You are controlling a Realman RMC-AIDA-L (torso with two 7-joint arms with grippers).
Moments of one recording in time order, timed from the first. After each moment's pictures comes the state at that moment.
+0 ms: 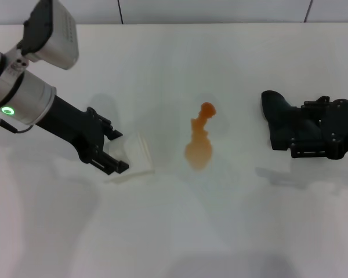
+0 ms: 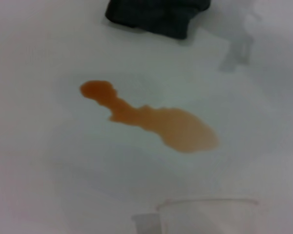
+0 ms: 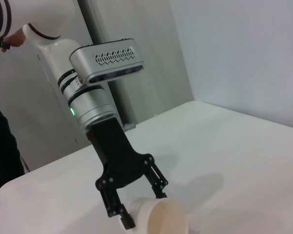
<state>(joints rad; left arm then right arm) -1.20 -2.07 2.85 -0.61 0.43 1.55 -1.26 0.24 2.01 -1.12 -1.21 -1.71 -1.54 1.78</state>
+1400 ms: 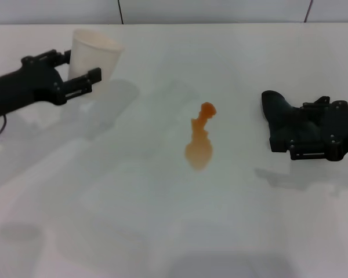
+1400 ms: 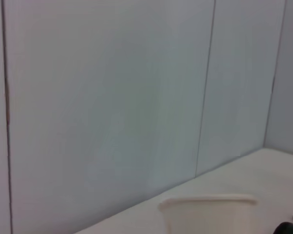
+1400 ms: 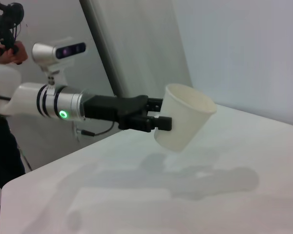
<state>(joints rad) -0.76 -2.08 2.85 -0.62 -0.54 1.59 -1.07 0.24 2.01 -1.13 -1.21 -1.71 -1.55 1.79</state>
